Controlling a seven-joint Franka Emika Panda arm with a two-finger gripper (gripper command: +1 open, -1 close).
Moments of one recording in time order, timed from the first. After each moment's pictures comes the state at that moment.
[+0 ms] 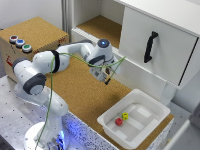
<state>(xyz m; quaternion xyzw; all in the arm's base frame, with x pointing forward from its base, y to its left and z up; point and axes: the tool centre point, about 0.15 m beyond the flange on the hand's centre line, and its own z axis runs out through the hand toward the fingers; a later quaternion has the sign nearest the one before) 0.432 -0.021 0.409 -0.97 -0.02 -0.22 0.08</state>
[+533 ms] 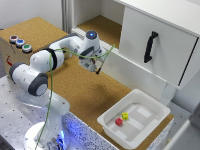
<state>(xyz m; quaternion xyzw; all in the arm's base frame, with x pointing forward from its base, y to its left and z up) 0.433 0.106 0.428 -0.96 -0.06 -0.24 0.13</state>
